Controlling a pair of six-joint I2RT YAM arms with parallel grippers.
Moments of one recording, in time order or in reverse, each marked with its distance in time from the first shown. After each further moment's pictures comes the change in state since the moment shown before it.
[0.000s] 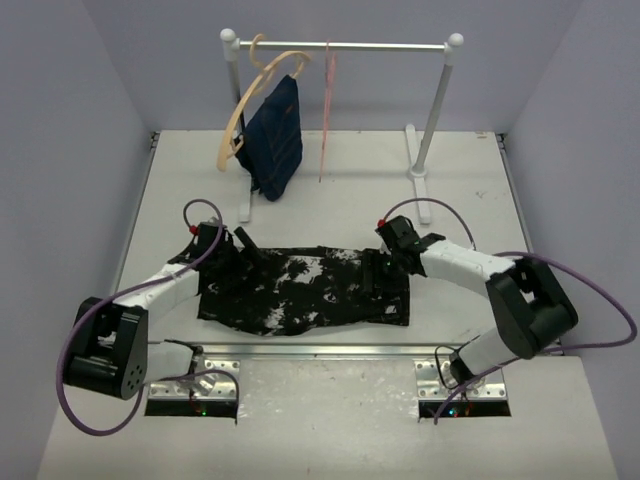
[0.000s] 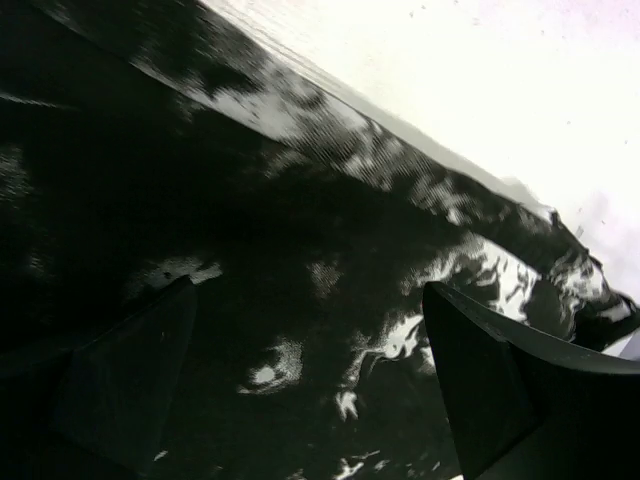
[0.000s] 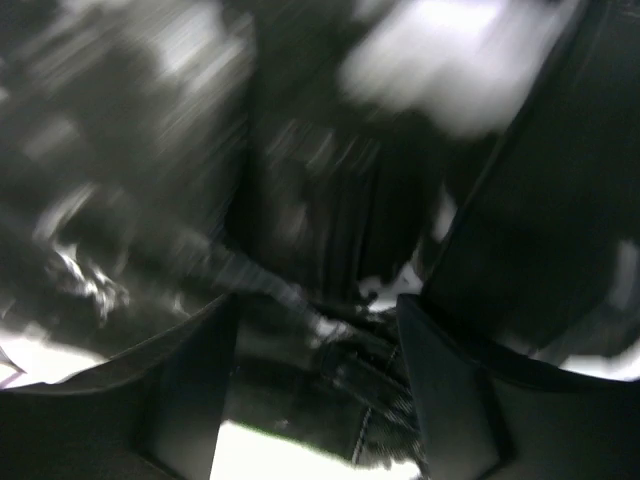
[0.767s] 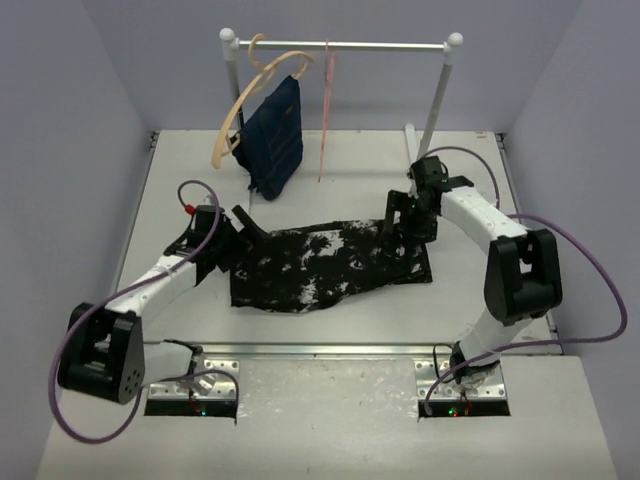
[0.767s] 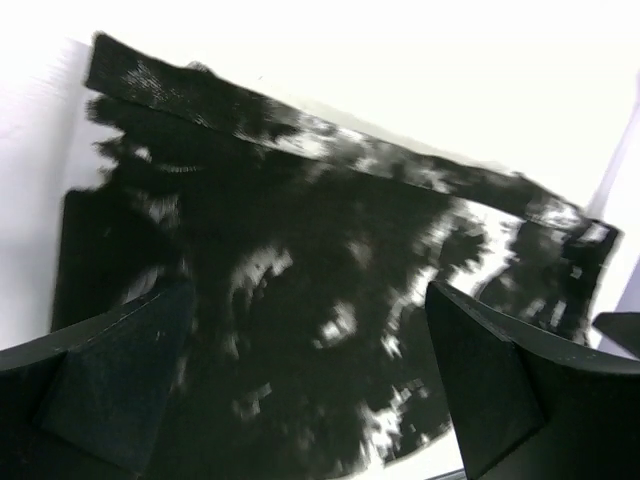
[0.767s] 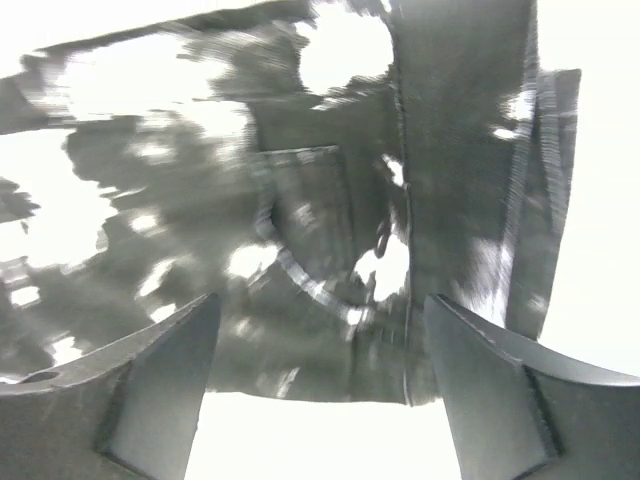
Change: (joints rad) left arm -0.006 -0.033 0.113 0.011 -0.050 0.011; right arm -0.290 0.188 0.460 -0.250 0.061 -0.171
